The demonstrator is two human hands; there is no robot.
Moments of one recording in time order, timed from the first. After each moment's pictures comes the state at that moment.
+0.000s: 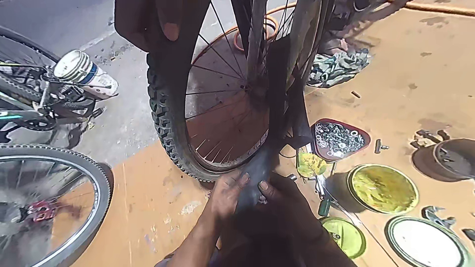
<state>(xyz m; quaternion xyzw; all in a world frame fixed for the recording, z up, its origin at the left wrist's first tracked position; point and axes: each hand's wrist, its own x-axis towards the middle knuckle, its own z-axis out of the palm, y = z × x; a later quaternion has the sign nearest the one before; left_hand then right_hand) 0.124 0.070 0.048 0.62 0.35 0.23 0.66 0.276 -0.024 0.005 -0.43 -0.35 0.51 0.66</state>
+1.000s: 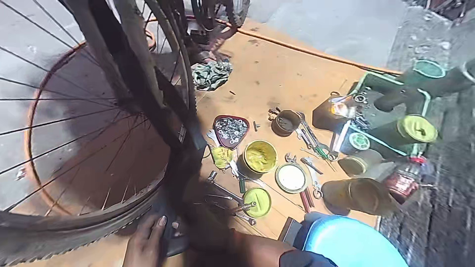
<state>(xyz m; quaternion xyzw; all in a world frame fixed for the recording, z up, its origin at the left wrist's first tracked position) 0.086 0.049 -0.024 0.76 0.42 0.10 0.49 0.246 -0.062 -0.052 -0.61 -0.40 0.46 0.51</state>
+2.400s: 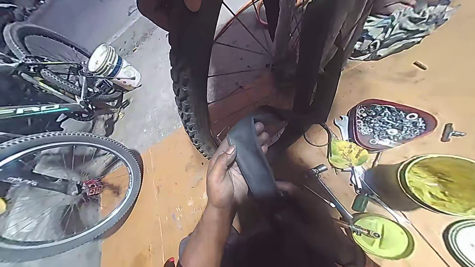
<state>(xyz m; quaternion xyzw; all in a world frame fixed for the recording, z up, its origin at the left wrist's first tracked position) 0.117 0.085 0.088 0.37 0.22 0.43 0.79 0.246 -0.055 -0.002 -0.41 -0.50 0.46 0.61</state>
